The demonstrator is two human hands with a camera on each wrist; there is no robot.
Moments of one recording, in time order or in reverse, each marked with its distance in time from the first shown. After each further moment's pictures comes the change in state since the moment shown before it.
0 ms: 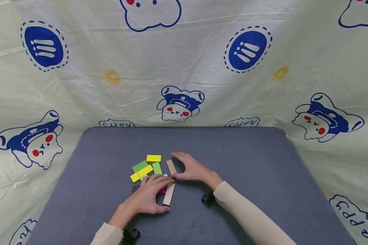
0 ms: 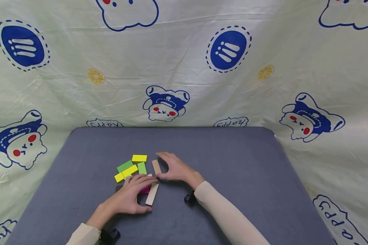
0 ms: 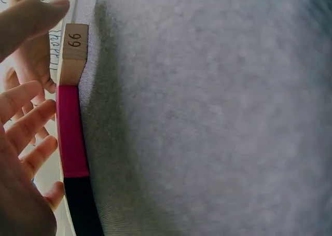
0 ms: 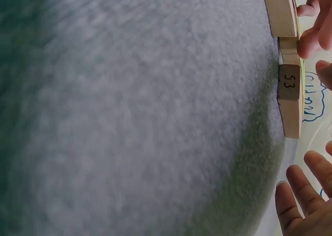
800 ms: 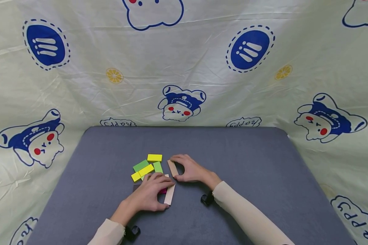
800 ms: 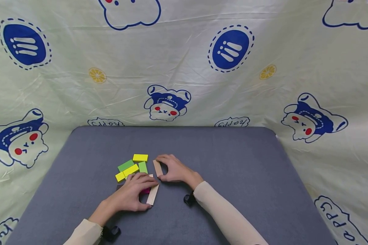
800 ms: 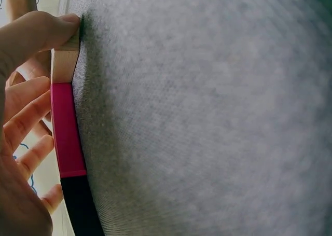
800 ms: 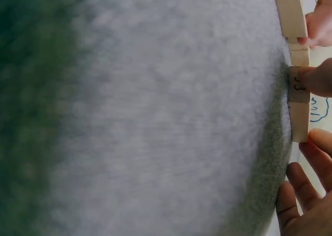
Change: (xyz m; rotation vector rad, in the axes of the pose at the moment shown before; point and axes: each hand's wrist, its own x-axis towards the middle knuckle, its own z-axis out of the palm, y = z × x) left_hand 0.007 -0.003 0.000 0.105 -0.015 0.048; right_hand 0.006 0.005 0.009 0.002 -0.048 -0.025
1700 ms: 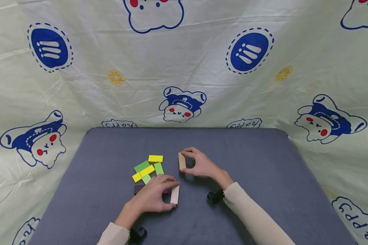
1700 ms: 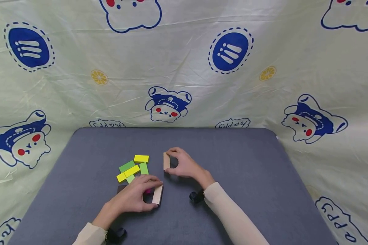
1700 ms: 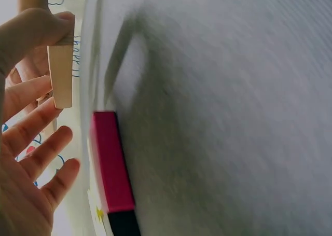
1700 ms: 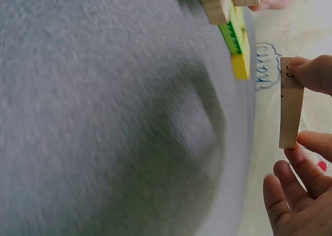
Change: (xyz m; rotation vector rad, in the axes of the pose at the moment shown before) left_hand 0.004 0.020 -0.007 -0.074 0.083 0.025; right_hand -0.022 -0.002 -0.036 0.022 0.174 0.056
